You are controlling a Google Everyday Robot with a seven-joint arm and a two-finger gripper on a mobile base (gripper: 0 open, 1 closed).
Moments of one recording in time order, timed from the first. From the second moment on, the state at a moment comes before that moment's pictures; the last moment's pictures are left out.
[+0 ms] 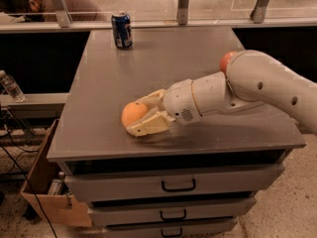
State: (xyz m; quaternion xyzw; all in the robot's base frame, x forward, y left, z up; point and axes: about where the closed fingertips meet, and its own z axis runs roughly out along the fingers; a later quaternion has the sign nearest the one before) arm 0.495 0.041 0.849 -0.56 0.64 0.35 0.40
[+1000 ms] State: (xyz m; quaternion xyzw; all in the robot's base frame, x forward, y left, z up) arm 0.531 -0.002 0.905 -0.56 0.64 0.29 0.44
